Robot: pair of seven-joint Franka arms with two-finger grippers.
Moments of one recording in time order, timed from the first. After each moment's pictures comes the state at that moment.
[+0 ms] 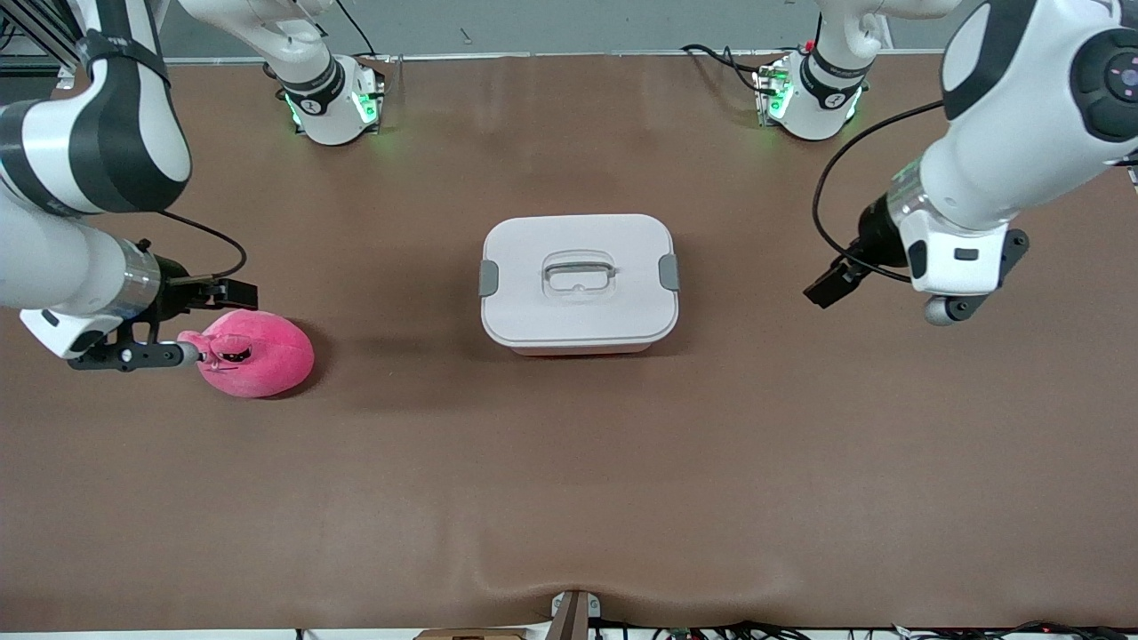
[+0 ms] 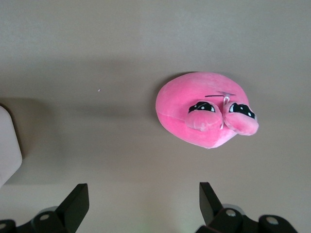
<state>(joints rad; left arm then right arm) -0.27 0.18 -0.07 -1.47 -0.11 1.61 -1.12 0.09 0.27 0.01 -1.51 0.01 1.56 0.06</state>
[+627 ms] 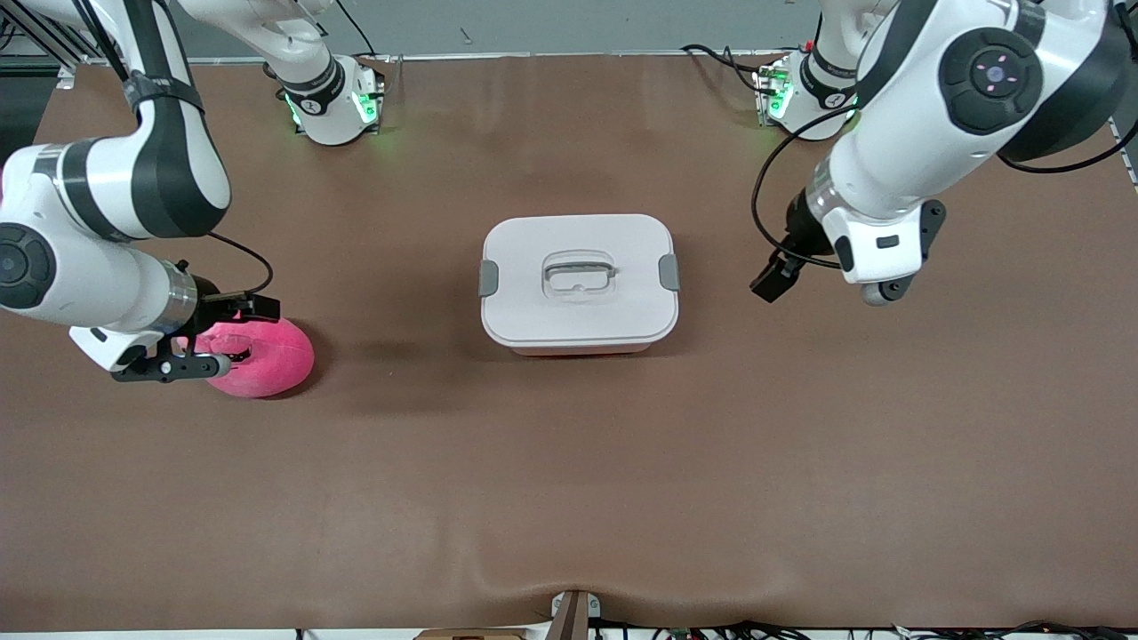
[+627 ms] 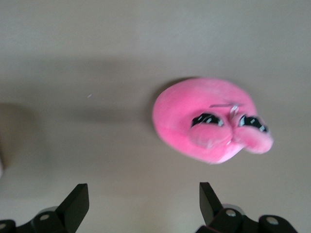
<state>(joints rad) -0.38 0.21 -0.07 -1.47 -0.11 1.62 -1.44 0.10 0.27 0.00 -1.65 -0.05 1.73 0.05</state>
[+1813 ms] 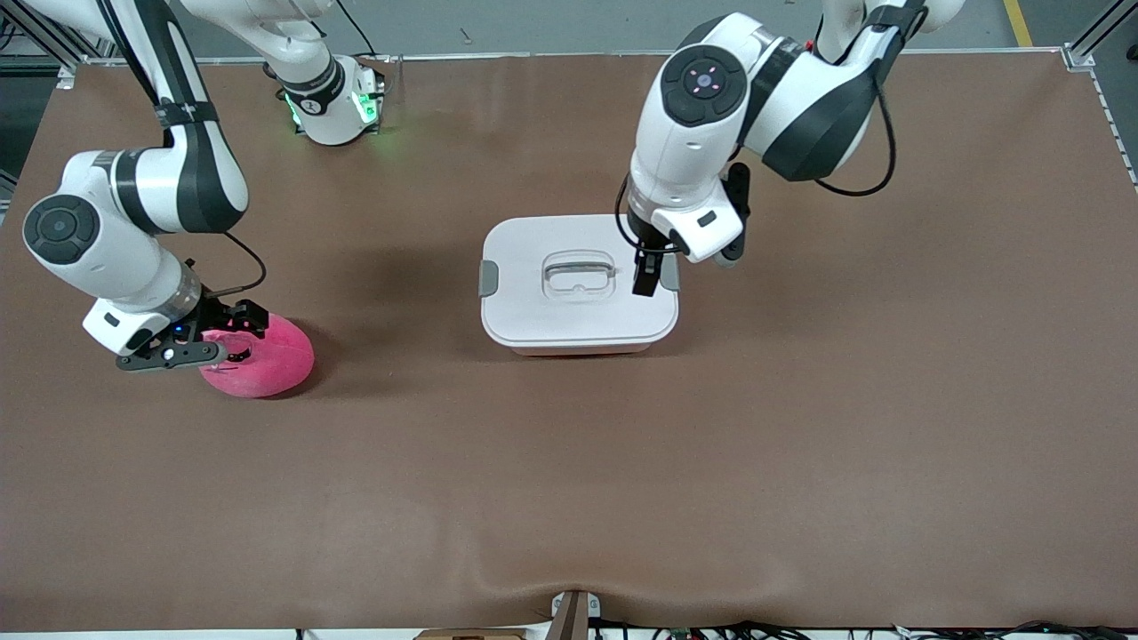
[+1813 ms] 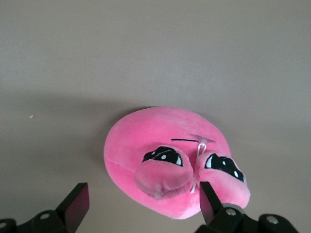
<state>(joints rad) -0.64 0.34 -0.07 -1.47 -0.04 1.81 -2.12 0.03 0.16 -0.01 -2.05 -0.13 2.22 -0.08</state>
